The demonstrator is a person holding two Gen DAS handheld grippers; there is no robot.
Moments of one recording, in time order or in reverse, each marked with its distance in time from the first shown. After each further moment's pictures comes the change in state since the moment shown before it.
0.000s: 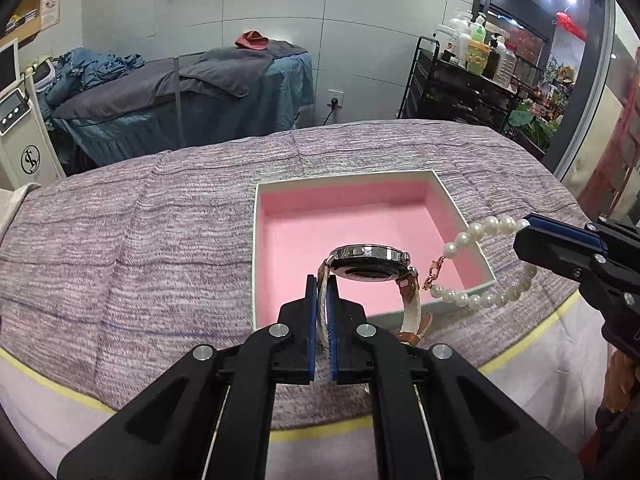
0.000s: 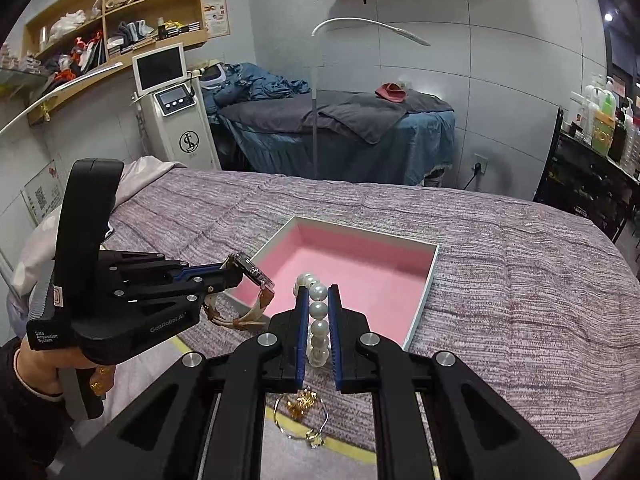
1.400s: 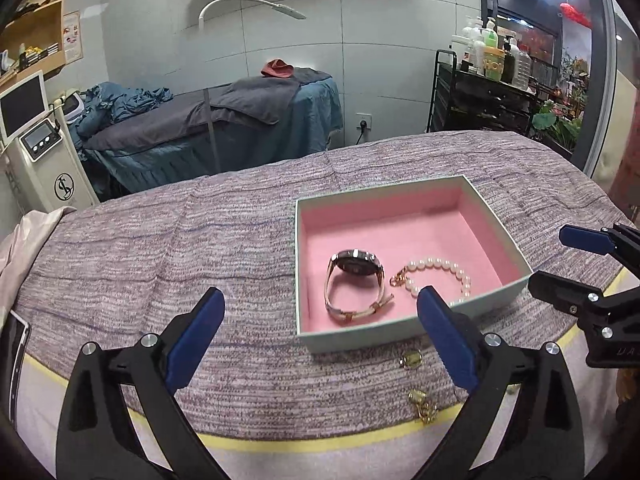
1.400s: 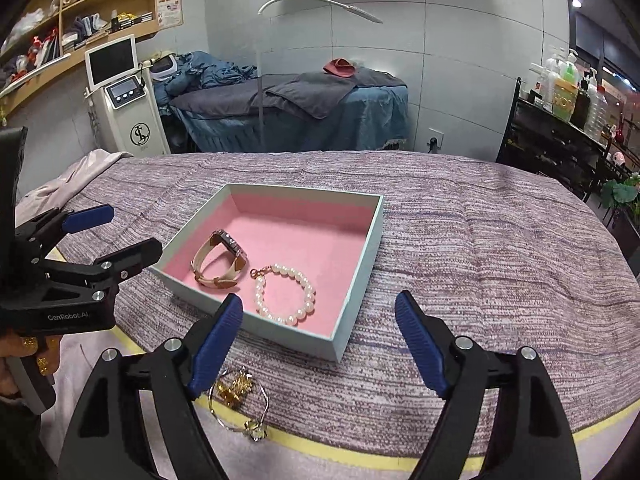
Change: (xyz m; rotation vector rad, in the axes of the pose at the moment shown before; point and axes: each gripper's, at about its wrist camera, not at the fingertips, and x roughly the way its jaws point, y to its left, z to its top) left arm -0.014 0.009 -0.026 0.033 -0.109 0.131; right arm 0.013 -0.028 -0.045 0.075 0.046 -0.148
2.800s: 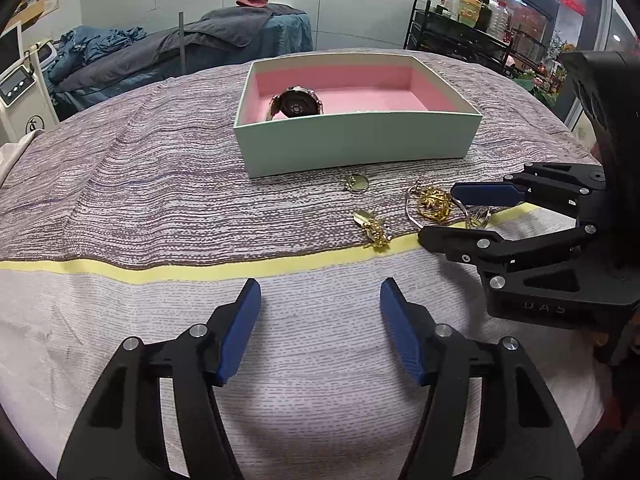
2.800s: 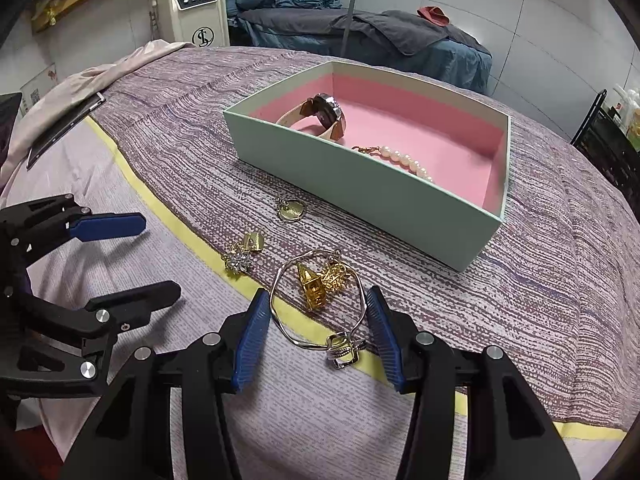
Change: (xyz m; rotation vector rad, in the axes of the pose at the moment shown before) left arm -0.012 -0.031 -0.098 -0.018 0.201 -0.137; right arm 0.038 0.060 -0.055 -0.244 0.219 0.115
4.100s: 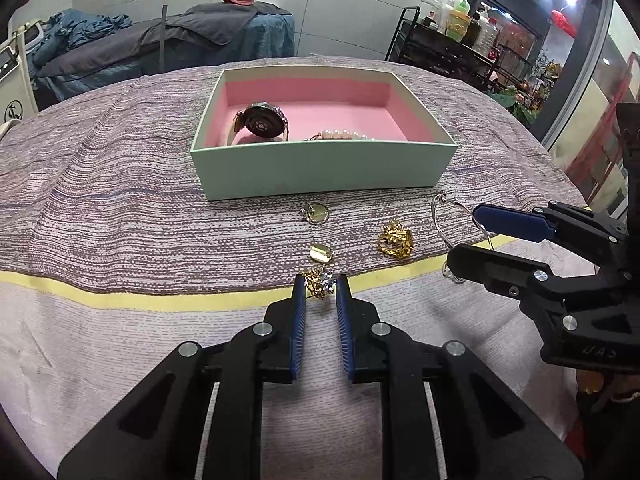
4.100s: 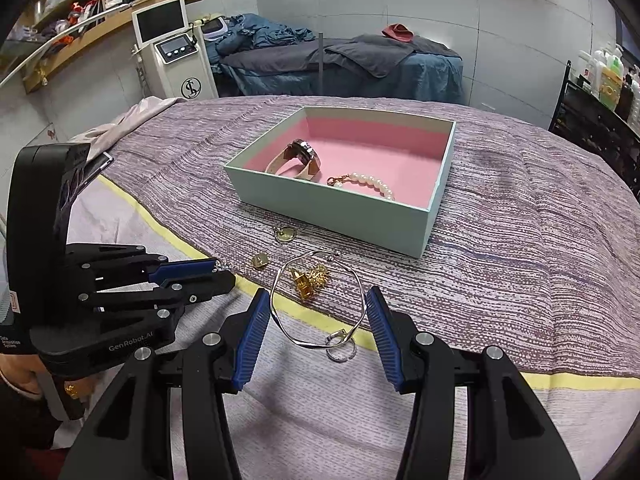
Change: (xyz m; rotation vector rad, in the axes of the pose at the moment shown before) left arm 0.004 -0.005 0.024 -0.046 -0.013 -0.113; right arm -0.050 -0.019 -0.011 0.137 -0.114 0.056
